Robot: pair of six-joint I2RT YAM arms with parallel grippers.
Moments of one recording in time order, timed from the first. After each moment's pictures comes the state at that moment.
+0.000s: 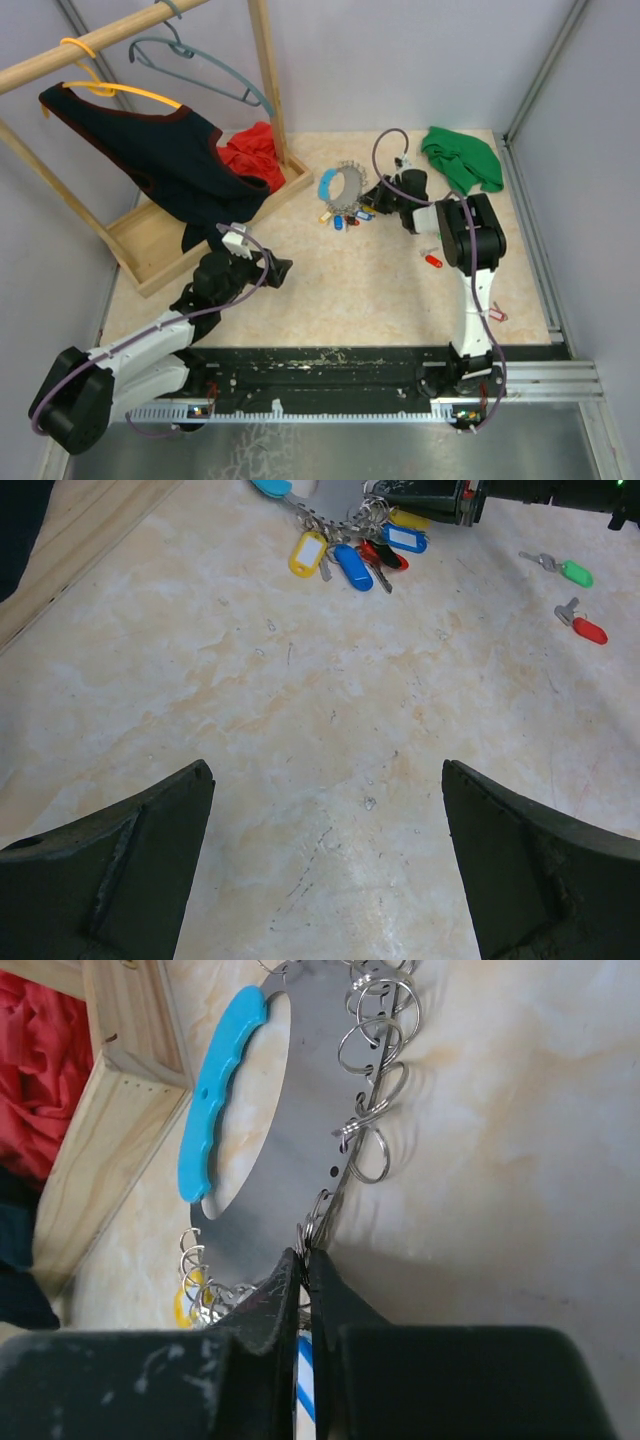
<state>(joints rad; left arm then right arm) -0.57 0.97 0.27 0.46 0.00 -0.34 0.21 2.19 1.19 0.55 -0.46 0.64</state>
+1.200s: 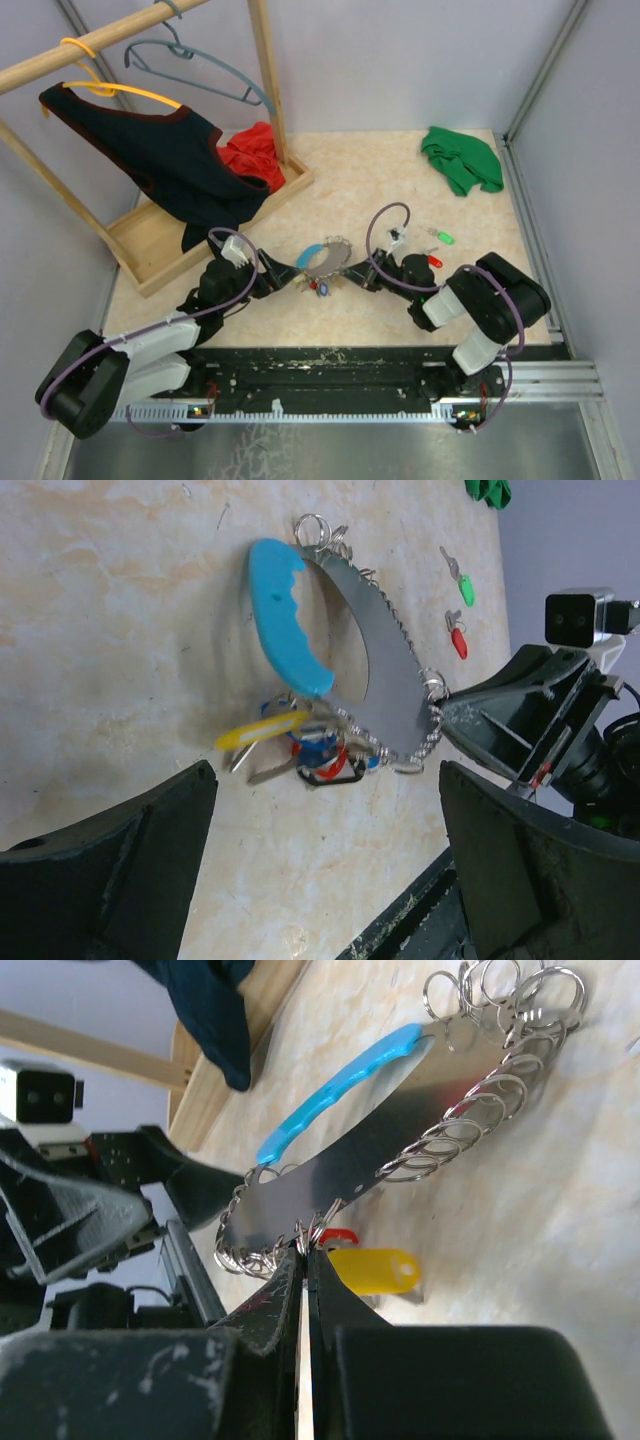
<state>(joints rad) -0.56 1.05 0.19 0.53 0.12 -0.92 0.52 1.62 0.24 1.18 -0.37 0.97</state>
